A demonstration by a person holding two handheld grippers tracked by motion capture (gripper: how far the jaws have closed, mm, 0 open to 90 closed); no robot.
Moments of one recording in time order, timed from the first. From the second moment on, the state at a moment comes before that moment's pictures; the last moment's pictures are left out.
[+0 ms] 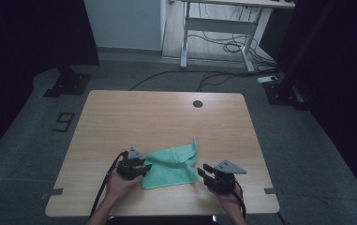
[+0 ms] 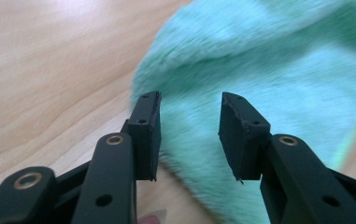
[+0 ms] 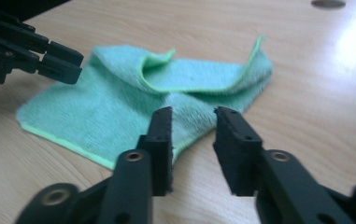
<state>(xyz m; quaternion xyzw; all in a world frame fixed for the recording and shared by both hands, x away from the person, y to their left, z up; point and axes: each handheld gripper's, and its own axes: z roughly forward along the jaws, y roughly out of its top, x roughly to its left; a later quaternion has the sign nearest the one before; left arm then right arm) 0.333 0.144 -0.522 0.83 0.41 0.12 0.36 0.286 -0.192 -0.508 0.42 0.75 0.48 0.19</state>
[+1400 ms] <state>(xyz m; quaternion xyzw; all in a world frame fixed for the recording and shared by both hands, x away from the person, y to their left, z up) 0.298 0.127 -0.534 0.84 0.37 0.13 0.36 0.260 -0.195 -0.550 0.43 0.79 0.40 0.17</state>
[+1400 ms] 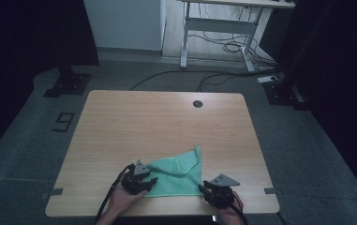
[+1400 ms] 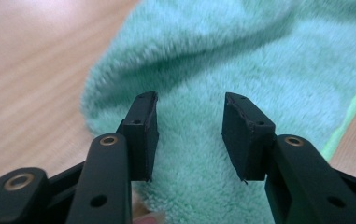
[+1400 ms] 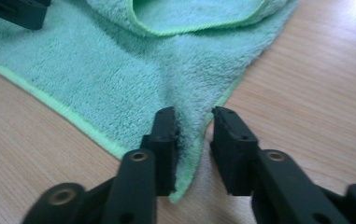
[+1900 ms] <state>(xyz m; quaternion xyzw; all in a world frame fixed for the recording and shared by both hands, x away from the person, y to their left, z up) 0.360 0.097 -0.503 0.84 0.36 0.12 0.38 0.274 -0.188 -0.527 0.42 0.78 0.43 0.18</state>
